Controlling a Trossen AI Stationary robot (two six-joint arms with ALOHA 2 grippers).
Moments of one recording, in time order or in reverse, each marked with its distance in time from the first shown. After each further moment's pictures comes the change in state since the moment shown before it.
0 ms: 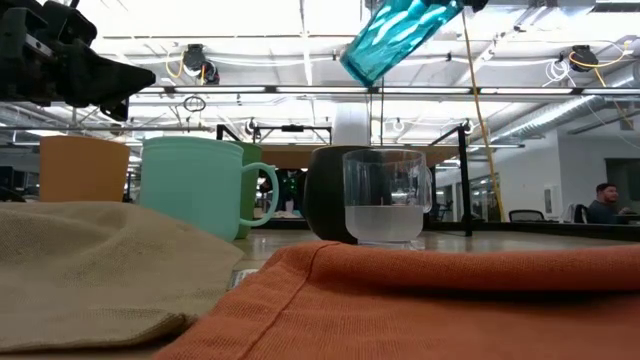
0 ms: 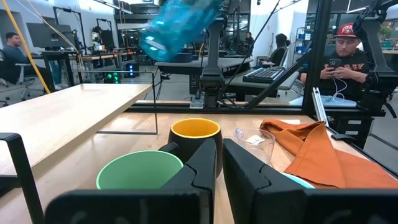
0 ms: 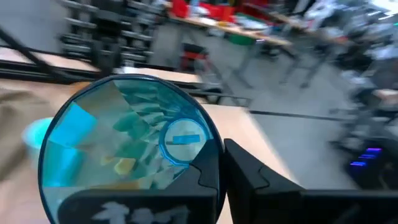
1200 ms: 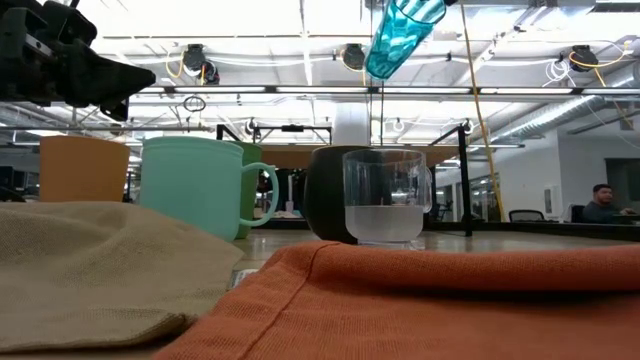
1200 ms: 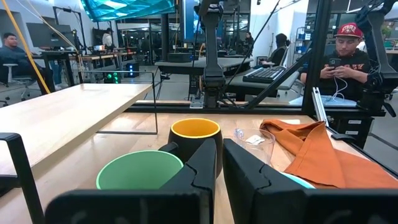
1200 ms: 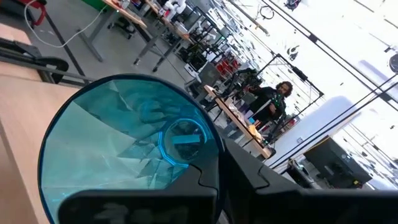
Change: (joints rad) left arm 0.000 0.000 0.000 0.000 0.000 0.000; right arm 0.199 0.182 0.000 0.422 0.814 -0.501
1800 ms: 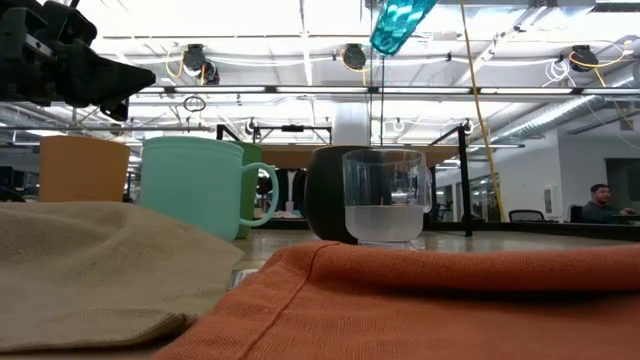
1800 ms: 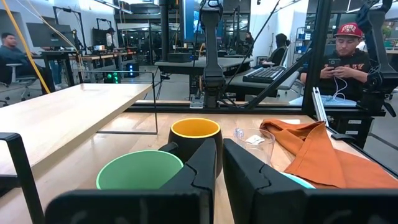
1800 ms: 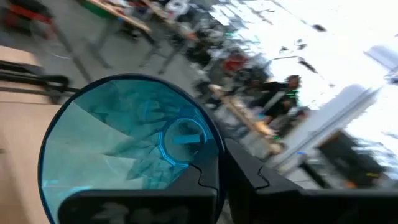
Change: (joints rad) left arm 0.000 0.000 0.000 -0.001 0.000 0.000; right arm -0.014 0.005 0.261 -0.355 -0.044 0.170
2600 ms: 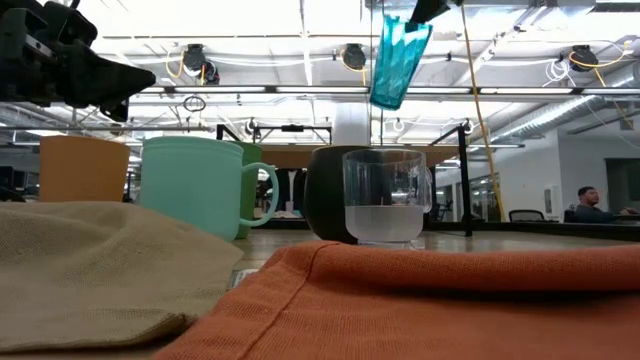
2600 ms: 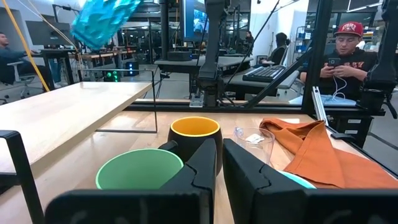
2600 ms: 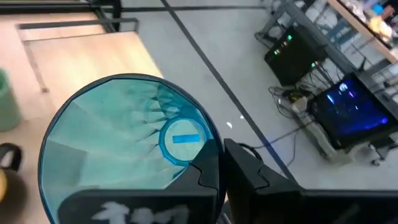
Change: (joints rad) left arm 0.000 0.000 0.000 -0.005 0.000 -0.004; right arm -0.565 0.308 0.496 -0.712 -0.701 0.359
